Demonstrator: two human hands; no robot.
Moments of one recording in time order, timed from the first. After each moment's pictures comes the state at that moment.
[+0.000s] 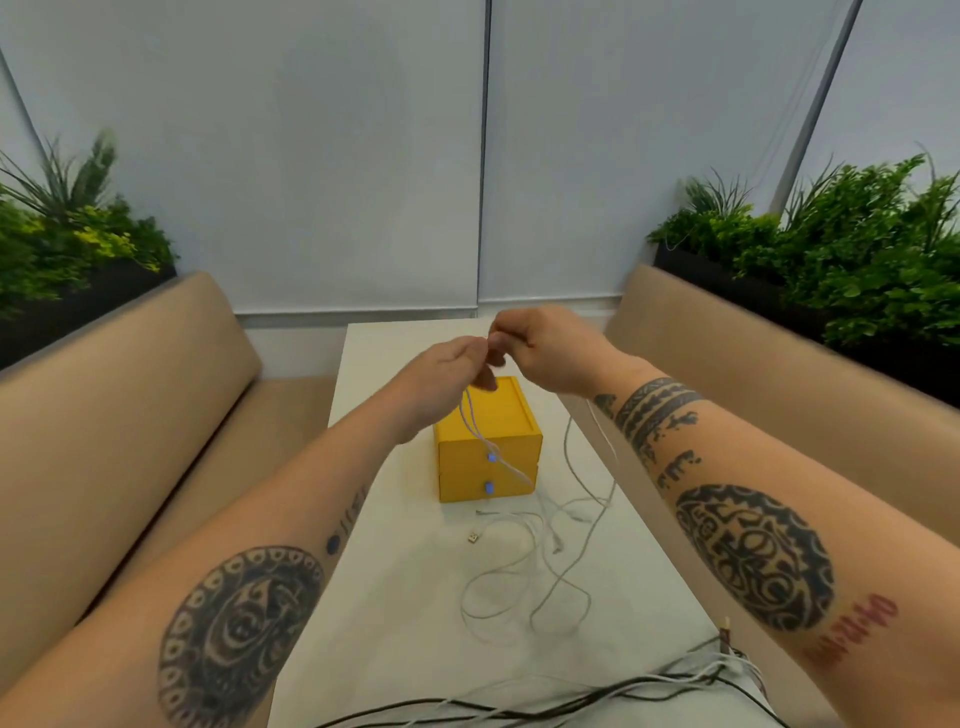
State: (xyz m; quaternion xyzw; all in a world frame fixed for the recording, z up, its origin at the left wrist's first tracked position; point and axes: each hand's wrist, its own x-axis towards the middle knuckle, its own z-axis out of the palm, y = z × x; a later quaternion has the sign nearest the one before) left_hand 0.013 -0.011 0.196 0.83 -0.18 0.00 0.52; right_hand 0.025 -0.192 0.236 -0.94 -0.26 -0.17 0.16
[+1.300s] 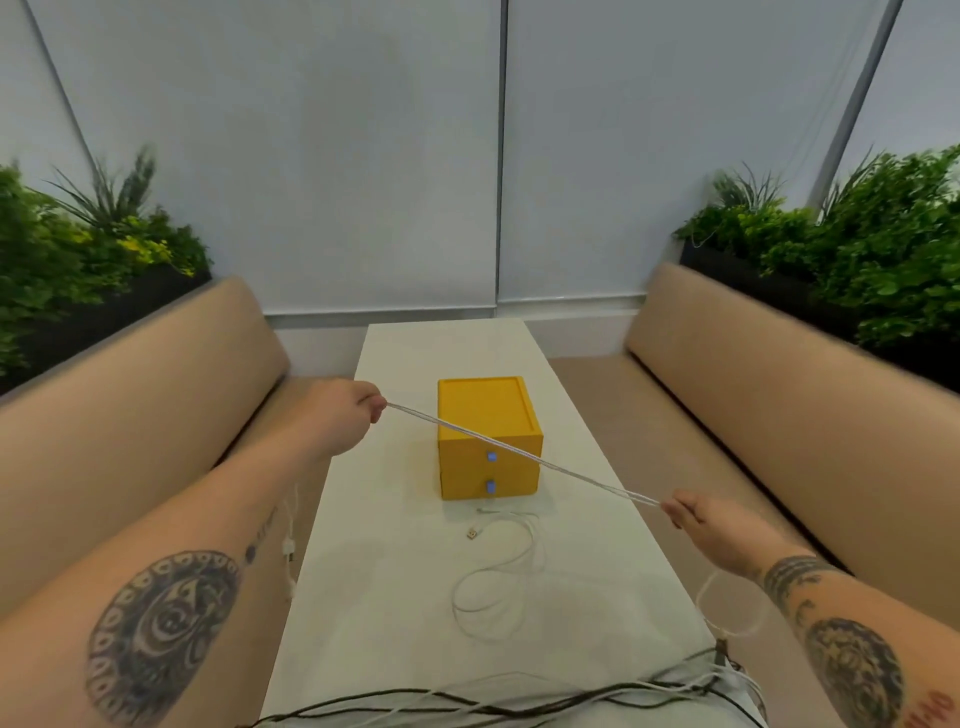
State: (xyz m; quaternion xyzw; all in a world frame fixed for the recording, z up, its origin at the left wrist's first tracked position) left_hand 0.006 0.053 0.175 0.98 0.01 0.06 0.20; right_hand -0.023 -0.409 0.045 -0.99 -0.01 0.05 0.14
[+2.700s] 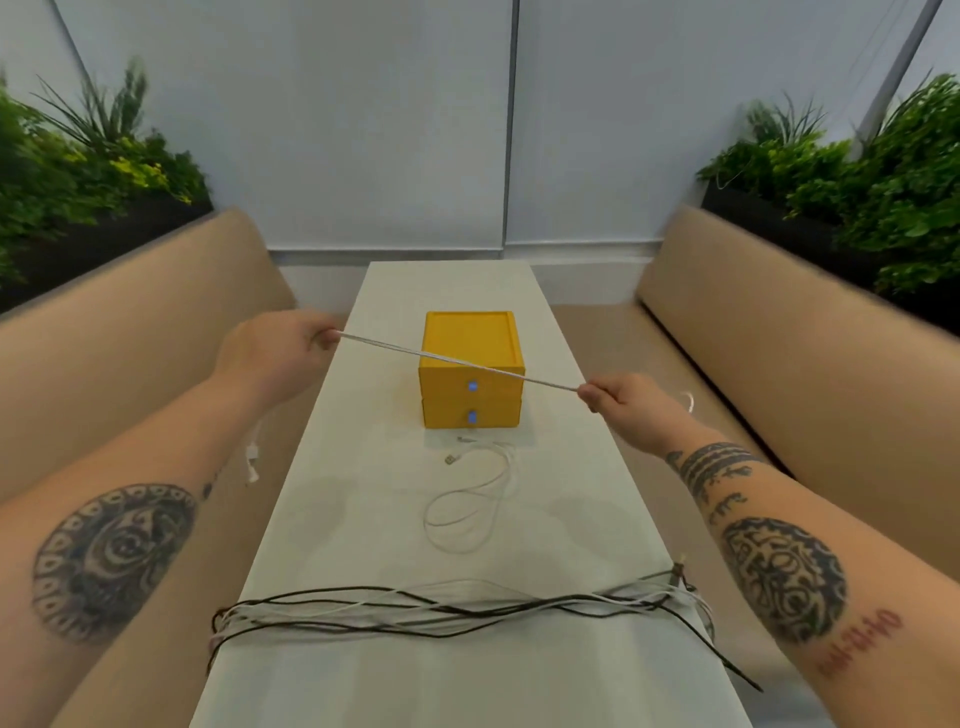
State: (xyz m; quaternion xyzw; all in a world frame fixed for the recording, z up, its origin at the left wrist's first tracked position) left_hand -0.025 0.056 0.140 0.97 -0.03 0.22 0.08; right_hand -0.007 -0.362 0.089 -0.96 -0.15 -0.03 0.25
